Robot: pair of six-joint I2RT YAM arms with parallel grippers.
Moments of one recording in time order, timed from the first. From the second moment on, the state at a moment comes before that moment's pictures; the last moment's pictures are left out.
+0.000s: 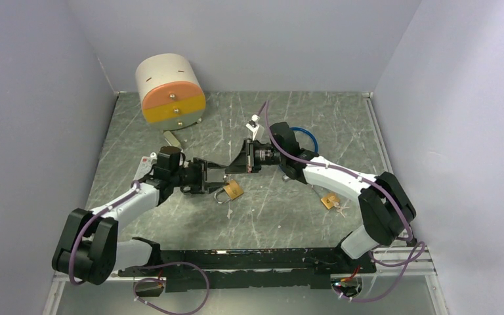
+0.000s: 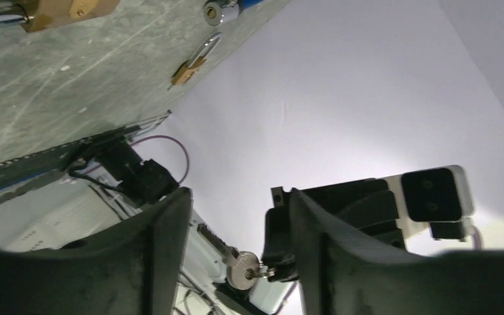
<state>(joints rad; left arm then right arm) -0.31 1.22 0.52 0.07 0.72 -1.85 0.69 1.54 0.98 0.19 -0.69 0.80</state>
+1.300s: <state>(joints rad) -0.34 1.28 0.59 0.02 0.77 -1.92 0.70 1.51 1.01 0.08 -0.60 0.72</state>
